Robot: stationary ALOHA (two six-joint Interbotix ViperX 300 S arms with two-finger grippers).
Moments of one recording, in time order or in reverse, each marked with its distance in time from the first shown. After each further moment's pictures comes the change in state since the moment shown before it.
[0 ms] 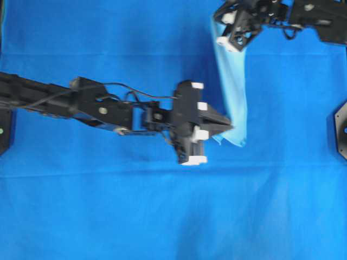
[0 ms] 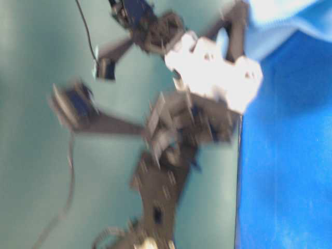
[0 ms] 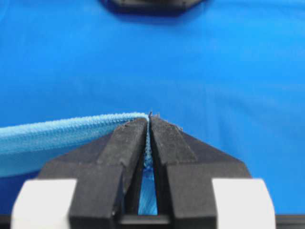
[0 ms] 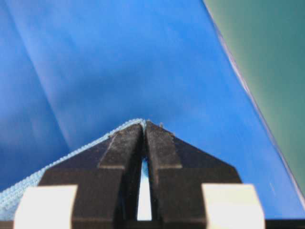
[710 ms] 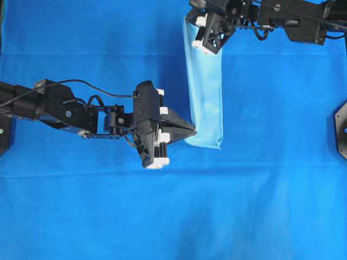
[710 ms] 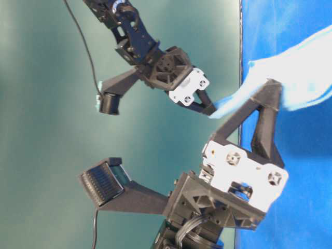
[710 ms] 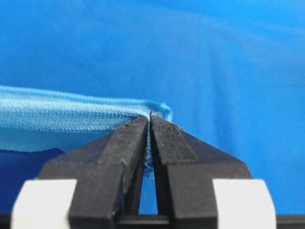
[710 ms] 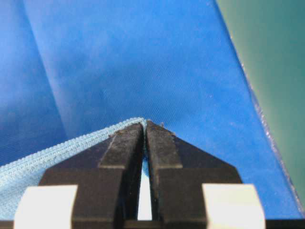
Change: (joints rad) left arm -0.008 -0.098 0.225 -0.003 -0.051 -0.098; right arm 0.054 0.104 -0.114 -0.005 -0.011 -0.020
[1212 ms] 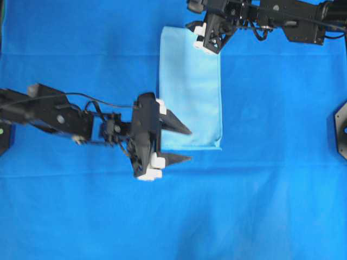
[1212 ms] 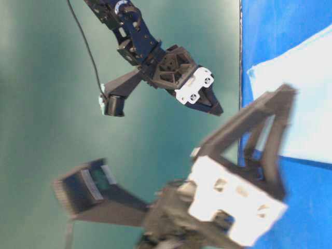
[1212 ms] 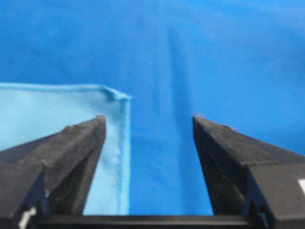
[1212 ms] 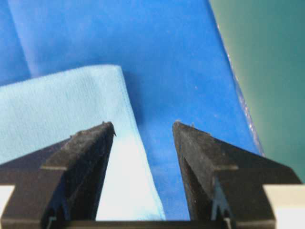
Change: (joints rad) left arm -0.026 -0.091 -0.002 0.008 0.127 0.012; right arm 0.011 -0.017 0.000 -0.023 0.014 -0.031
